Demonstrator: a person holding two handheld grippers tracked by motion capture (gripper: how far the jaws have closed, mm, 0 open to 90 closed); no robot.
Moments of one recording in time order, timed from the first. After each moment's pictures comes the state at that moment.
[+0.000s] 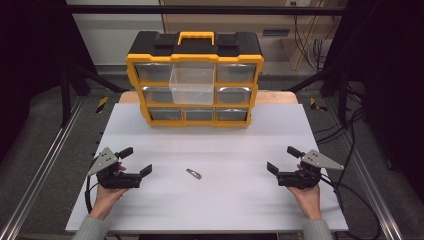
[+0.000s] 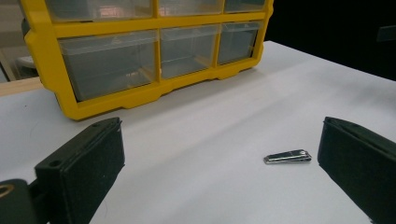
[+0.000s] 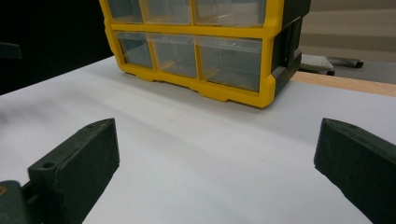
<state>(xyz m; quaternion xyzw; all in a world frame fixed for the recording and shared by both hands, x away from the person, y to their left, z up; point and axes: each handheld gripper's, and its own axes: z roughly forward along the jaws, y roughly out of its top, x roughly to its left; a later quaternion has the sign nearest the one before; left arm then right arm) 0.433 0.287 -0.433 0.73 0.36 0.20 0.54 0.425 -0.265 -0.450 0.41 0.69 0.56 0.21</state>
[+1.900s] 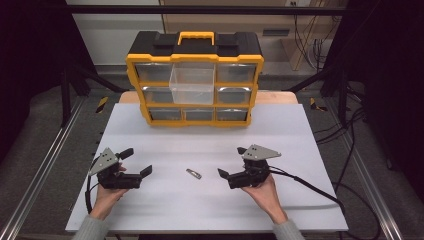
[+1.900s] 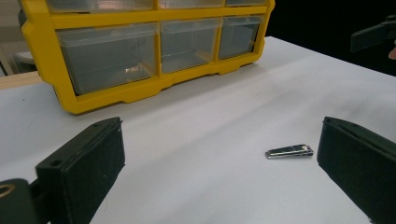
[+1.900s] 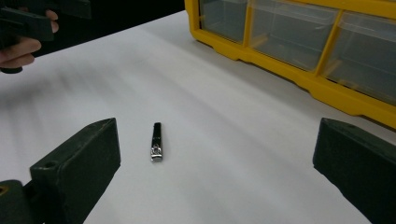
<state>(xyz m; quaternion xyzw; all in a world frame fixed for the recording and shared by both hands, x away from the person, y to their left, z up) 0.434 0.287 -0.437 0.74 0.36 0.19 0.54 0.442 -0.132 -0.434 0.33 0.78 0.52 0.14</state>
